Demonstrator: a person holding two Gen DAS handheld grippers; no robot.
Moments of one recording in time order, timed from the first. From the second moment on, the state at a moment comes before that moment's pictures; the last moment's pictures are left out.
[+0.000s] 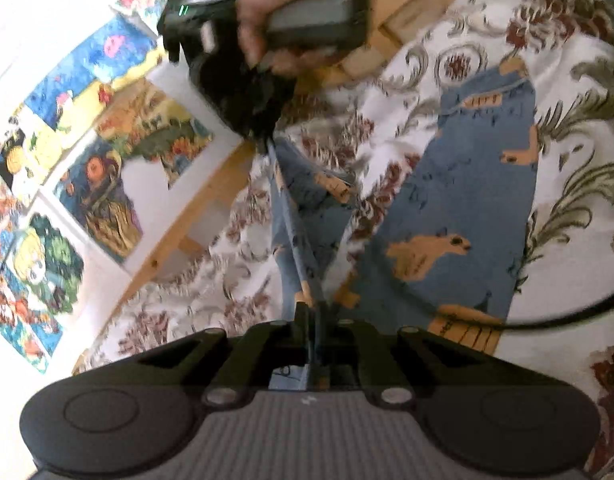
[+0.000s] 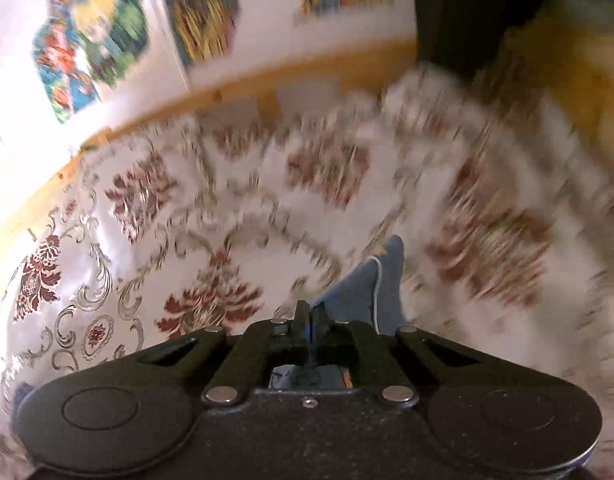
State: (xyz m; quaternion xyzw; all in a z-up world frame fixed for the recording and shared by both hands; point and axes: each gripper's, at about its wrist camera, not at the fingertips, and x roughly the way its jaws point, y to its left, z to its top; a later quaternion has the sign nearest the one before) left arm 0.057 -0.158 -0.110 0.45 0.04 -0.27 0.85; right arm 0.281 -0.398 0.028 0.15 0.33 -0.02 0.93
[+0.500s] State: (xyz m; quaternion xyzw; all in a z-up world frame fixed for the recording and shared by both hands) left arm 0.031 -0.145 -0.130 0.50 0.05 -0.34 0.79; right arm 0.107 -0.416 -0.061 0.27 0.35 -0.23 0.87
